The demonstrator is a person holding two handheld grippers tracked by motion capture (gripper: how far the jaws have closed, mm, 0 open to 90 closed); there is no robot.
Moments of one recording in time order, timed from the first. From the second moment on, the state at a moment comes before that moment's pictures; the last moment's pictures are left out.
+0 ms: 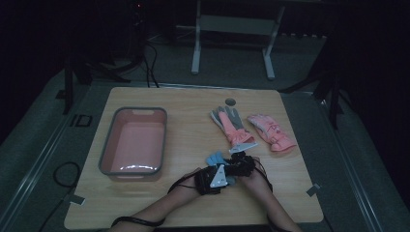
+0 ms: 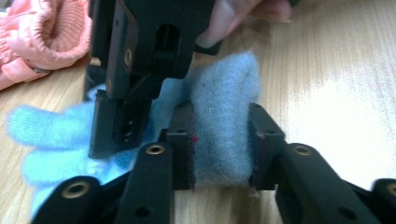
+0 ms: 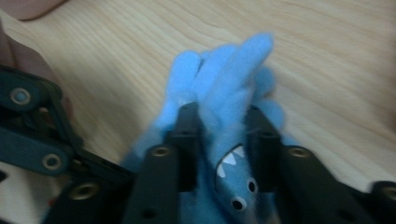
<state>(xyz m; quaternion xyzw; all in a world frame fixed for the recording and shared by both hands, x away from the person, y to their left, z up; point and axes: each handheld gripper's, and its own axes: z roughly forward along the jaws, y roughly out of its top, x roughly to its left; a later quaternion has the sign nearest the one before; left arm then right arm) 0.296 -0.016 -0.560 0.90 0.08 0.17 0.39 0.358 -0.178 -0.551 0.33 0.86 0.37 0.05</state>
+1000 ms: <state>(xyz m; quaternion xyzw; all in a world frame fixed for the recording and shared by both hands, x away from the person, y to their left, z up) 0.324 0.029 -0.474 0.91 0.08 0.18 0.36 0.385 -0.146 -0.477 0.35 0.83 0.43 0.03</state>
